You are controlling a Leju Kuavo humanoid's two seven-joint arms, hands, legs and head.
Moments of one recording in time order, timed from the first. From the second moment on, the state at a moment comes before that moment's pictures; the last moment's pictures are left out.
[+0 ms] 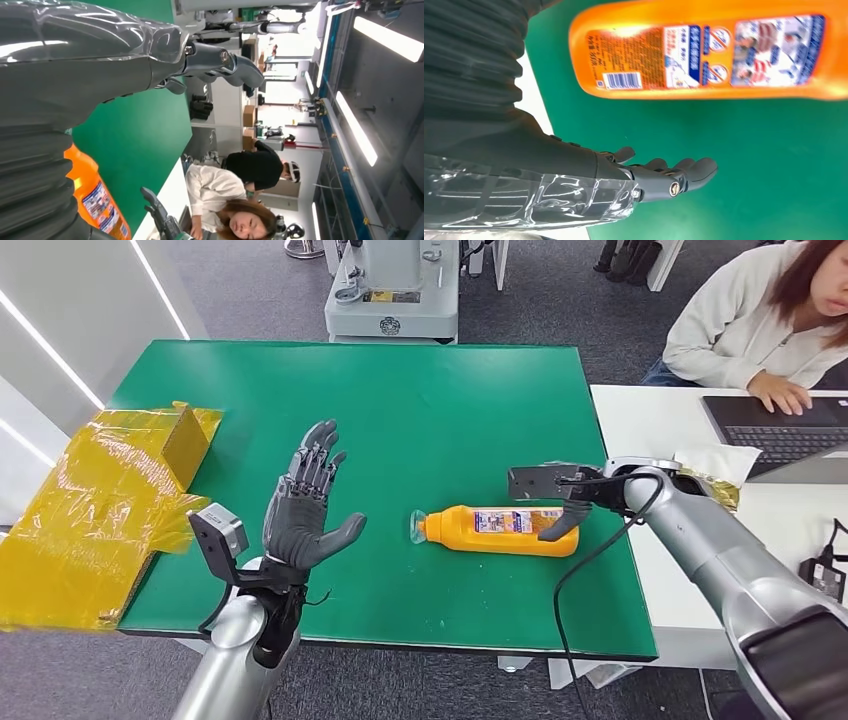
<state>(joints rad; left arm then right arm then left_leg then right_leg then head) -0.27 -0.16 -0.32 -1.22 0.16 -0.13 -0.50 -1.00 -0.32 0.85 -0.74 0.32 0.75 -0.11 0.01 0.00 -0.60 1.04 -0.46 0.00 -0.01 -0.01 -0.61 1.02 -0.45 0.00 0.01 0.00</state>
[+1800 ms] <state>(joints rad) -0.22 -0.12 -0.29 -1.27 0.10 -0.04 -0.49 -0.67 -0.36 0.98 -0.79 0.17 0.13 -0.27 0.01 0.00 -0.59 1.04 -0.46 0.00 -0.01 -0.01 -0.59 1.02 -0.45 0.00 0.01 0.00</state>
